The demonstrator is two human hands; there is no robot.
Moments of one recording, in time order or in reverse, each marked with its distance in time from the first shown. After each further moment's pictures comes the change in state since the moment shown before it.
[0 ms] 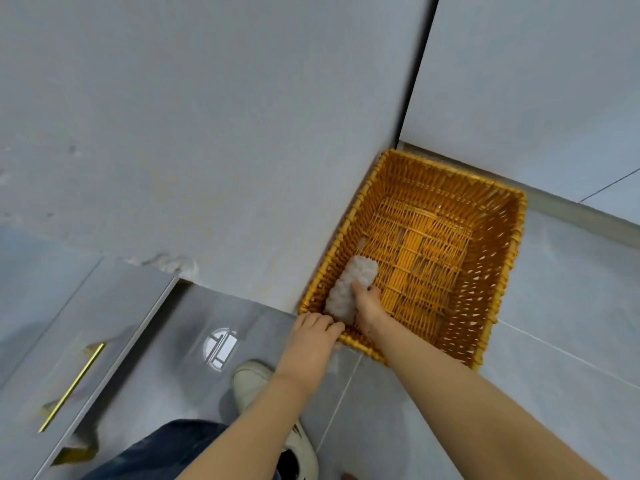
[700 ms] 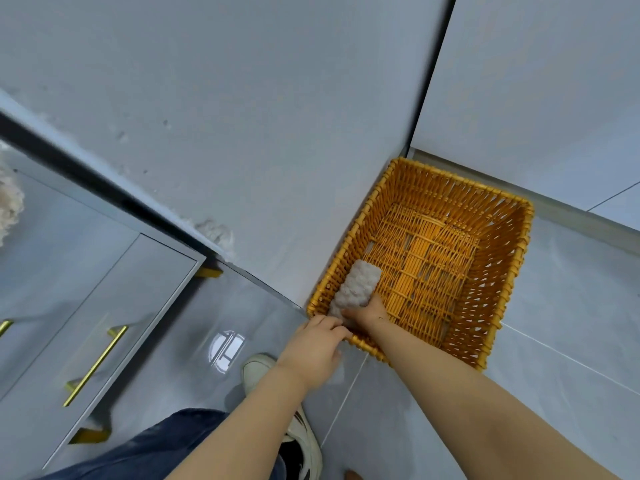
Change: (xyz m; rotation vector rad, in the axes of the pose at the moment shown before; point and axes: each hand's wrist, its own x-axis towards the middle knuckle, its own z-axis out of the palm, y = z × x) left_hand -0.019 0.004 -0.027 -0.087 -0.194 -0.033; right_hand -0.016 0.012 -0.005 -0.480 -0.006 -0.064
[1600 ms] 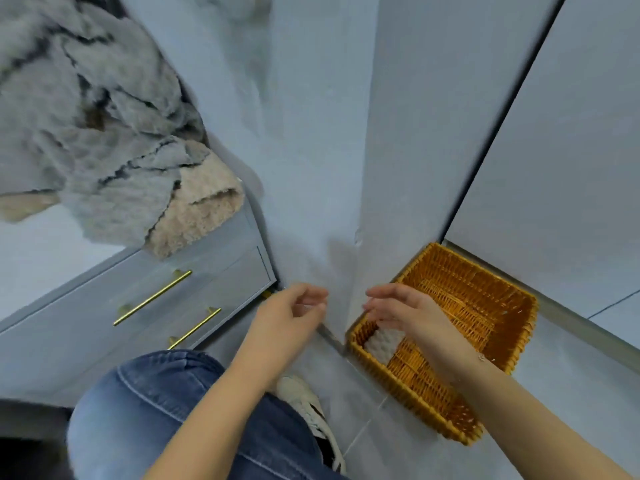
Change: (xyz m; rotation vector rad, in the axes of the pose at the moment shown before) left_hand -0.196 0.056 -0.160 -0.865 0.704 -0.334; right_hand -0.302 -0.104 -0.041 -0.149 -0.333 -0.661
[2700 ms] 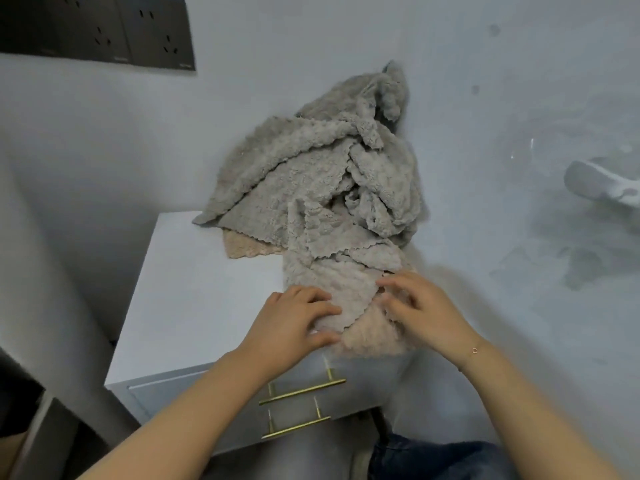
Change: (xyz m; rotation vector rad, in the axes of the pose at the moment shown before) left_hand 0.073 -0.091 -0.258 0.737 0.373 0.249; right_hand 0.188 -0.172 0.229 -0.895 -0.262 -0.817
